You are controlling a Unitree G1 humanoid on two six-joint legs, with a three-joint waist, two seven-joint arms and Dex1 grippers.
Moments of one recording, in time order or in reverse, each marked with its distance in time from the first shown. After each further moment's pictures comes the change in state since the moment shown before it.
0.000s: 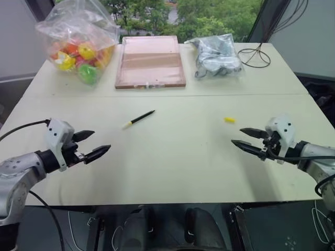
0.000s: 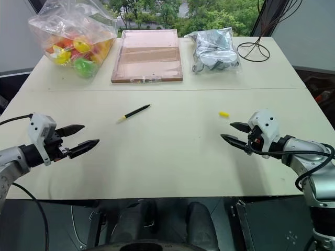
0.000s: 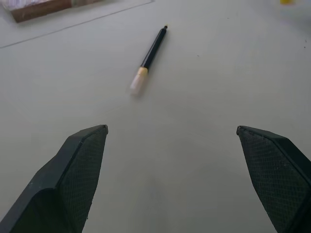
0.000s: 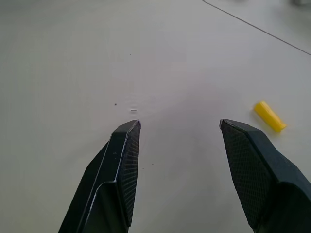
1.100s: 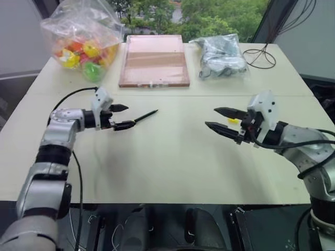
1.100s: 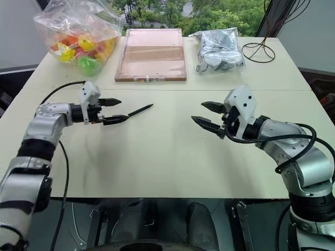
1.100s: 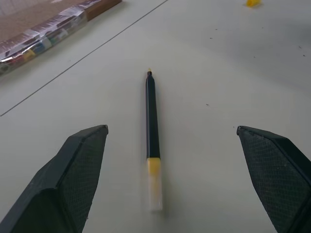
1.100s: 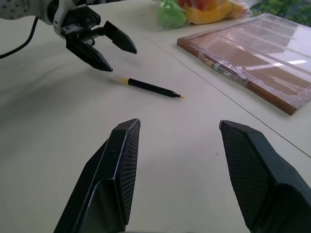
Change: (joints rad) left arm -0.865 -0.214 -0.442 1.057 0.356 -0.475 -0.375; right arm -0.210 0.122 0.081 -0.254 0.140 0.203 -0.166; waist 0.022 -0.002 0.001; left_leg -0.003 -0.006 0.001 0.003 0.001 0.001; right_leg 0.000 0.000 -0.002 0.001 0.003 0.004
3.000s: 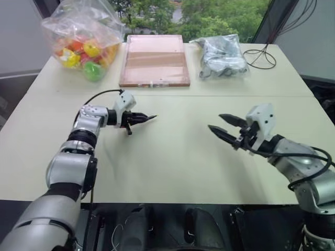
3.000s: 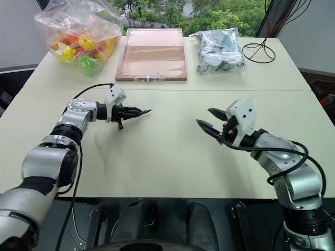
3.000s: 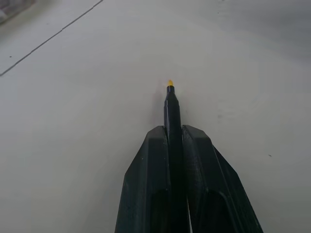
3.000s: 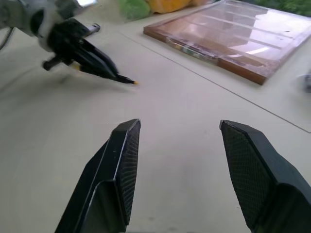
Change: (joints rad) left arm -0.235 -0.121 0.039 0.435 0.263 -0.266 -0.074; right arm 0.120 0.019 -0.033 0.107 -0.099 -0.155 -0.063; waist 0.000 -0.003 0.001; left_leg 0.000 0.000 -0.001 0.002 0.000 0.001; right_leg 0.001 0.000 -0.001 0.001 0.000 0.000
